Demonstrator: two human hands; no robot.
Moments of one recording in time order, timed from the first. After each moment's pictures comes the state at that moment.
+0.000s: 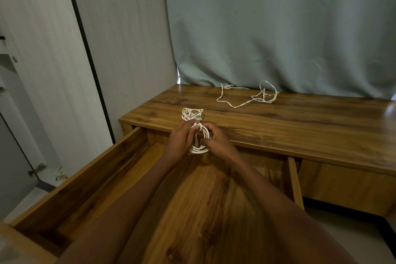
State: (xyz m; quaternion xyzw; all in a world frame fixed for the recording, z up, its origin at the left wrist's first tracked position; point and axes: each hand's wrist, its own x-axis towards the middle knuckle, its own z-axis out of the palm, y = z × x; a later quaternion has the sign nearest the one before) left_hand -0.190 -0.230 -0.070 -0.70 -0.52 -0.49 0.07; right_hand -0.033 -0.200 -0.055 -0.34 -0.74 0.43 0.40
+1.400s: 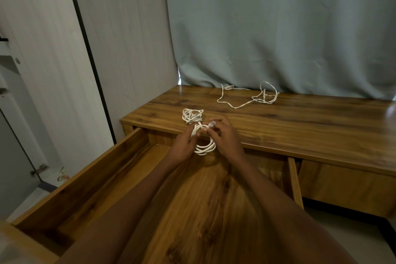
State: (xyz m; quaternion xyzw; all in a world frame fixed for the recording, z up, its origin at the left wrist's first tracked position) left_hand -0.177 -0.249 -0.065 -0.68 -0.55 -0.47 -0.14; right_hand -0.017 -0.181 -0.065 -0.29 -0.77 0.20 0.53
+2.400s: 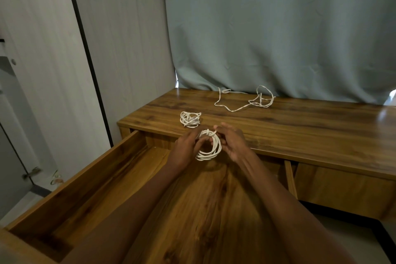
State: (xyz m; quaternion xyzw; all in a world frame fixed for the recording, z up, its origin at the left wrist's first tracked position) left_hand -0.166 -0.244 -0.073 -0.70 -0.56 -0.44 0.06; right_hand -0.005 -0.195 -0.032 -0.37 -0.42 0.67 0.49
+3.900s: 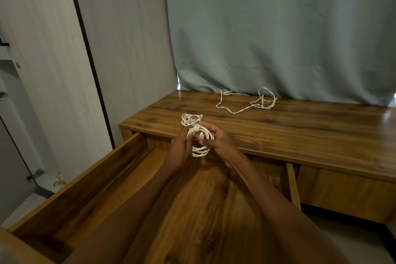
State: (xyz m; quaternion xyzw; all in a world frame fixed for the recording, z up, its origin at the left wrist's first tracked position) left_hand -0.180 -0.242 -0.073 -0.64 -0.54 -0.54 -0.03; right_hand -0.023 -0.188 -0.052 -0.22 -0.65 0.60 0.42
